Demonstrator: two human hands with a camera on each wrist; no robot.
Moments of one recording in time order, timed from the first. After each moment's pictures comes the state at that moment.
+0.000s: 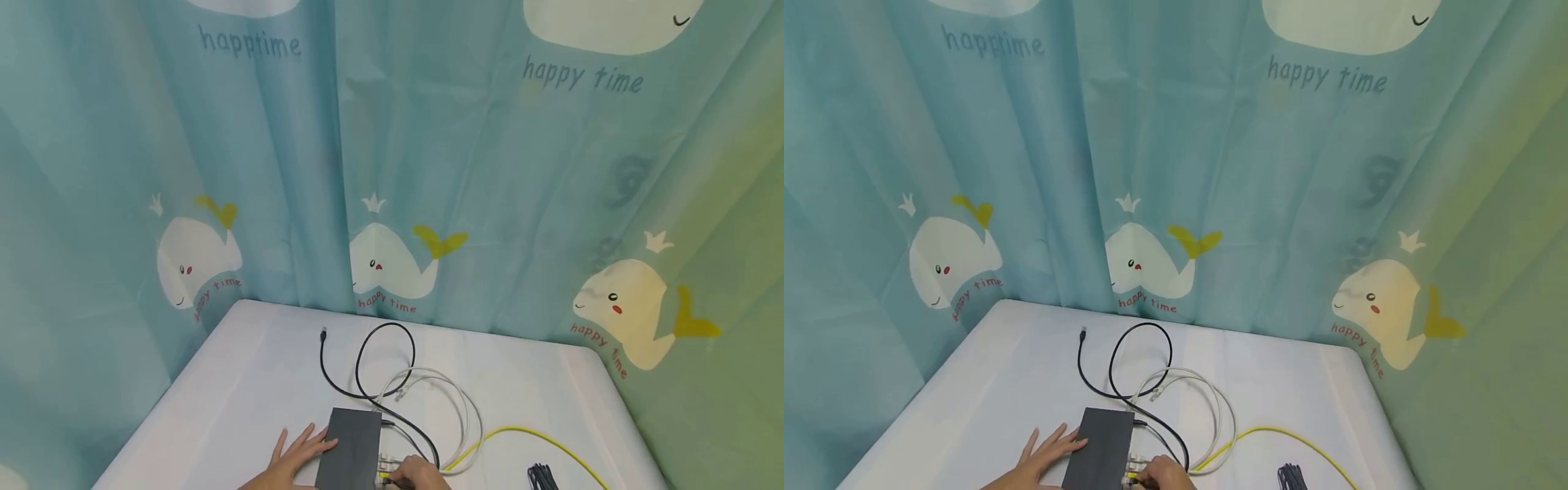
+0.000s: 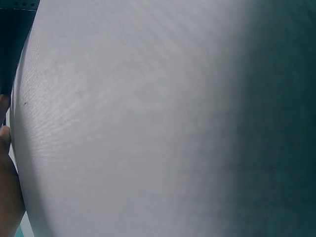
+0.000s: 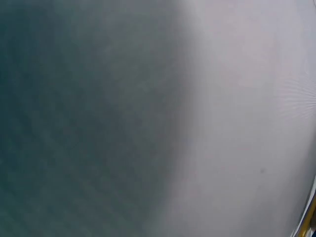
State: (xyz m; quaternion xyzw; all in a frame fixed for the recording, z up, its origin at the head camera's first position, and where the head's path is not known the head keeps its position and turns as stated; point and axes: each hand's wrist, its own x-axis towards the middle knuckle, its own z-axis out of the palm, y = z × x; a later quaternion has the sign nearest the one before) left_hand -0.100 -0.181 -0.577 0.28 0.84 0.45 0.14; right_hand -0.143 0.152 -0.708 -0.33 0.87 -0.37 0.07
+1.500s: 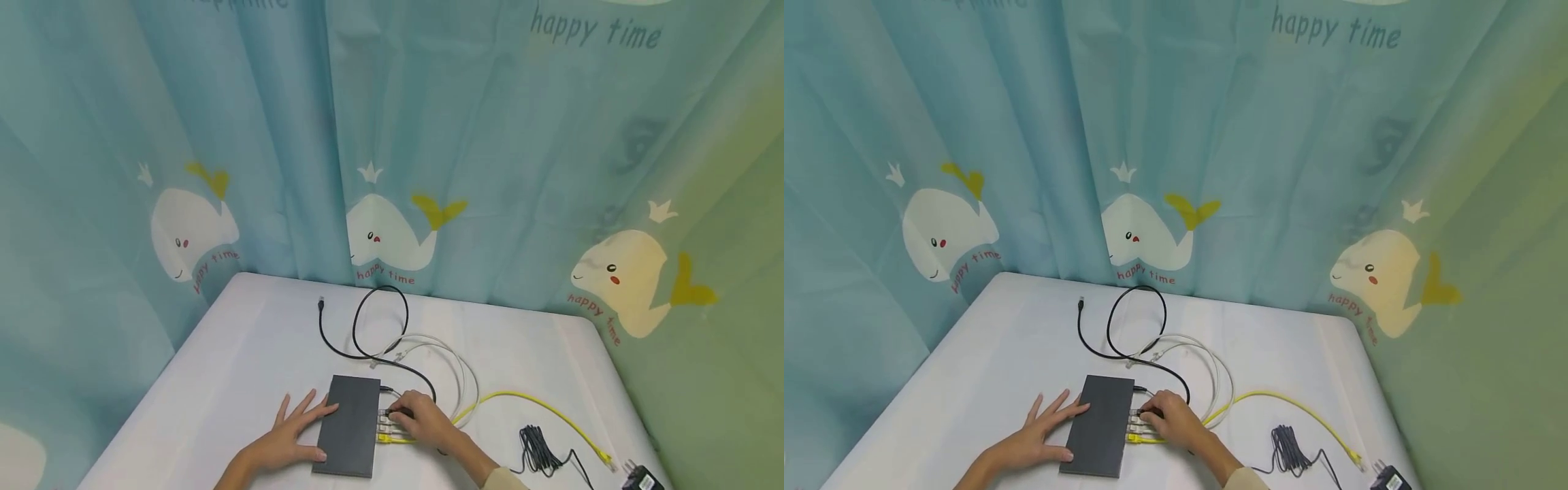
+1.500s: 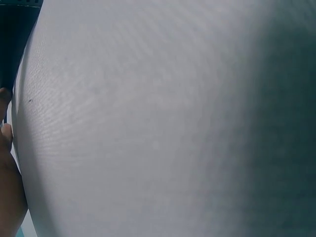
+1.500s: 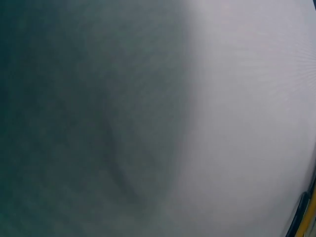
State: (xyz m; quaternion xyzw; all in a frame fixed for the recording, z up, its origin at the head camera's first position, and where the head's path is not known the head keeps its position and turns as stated) left_hand -0.094 -0.176 -0.568 0.25 0.85 0.44 0.14; right_hand -0.141 0.143 -0.572 -0.35 0.87 -0.36 0.01
